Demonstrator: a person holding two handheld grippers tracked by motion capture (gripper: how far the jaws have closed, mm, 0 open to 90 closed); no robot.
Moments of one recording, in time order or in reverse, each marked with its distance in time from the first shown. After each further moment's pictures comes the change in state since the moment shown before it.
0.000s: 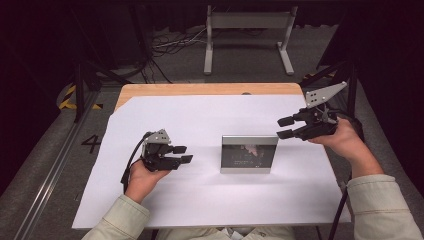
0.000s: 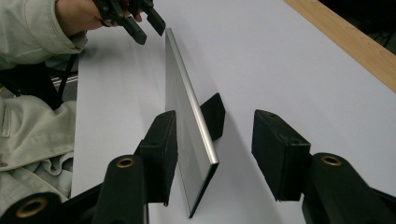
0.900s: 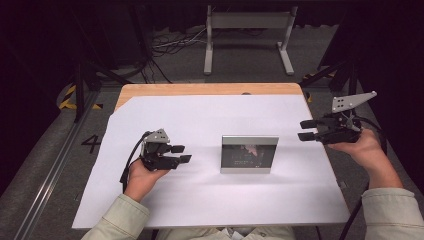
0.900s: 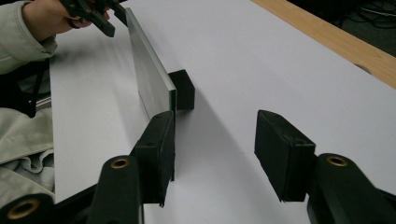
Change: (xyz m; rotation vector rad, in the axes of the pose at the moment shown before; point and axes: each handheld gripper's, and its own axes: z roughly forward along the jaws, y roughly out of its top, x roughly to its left) left arm 0.006 -0.003 0.000 0.006 0.012 -0.015; right arm -0.005 -0.049 -0.040 -0.051 -0.121 0.113
